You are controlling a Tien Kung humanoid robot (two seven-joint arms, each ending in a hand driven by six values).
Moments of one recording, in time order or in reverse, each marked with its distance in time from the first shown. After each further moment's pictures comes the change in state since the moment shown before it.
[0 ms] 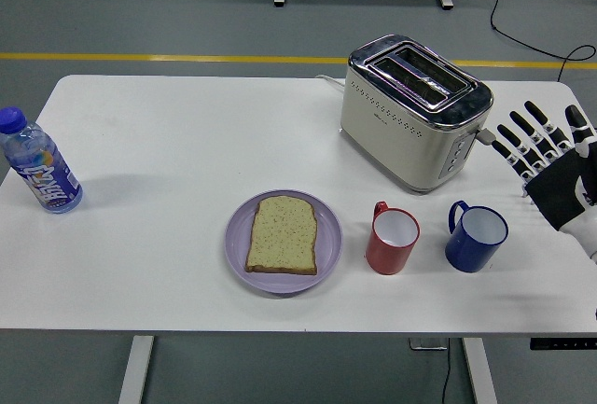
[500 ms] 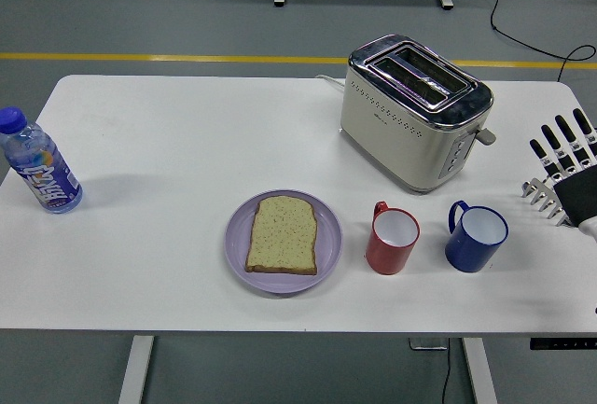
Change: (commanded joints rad) left arm 0.001 -0.002 -0.009 0.000 0.011 0.002 0.004; right arm 0.017 0.014 0.011 -0.096 0.286 -0.162 0.062
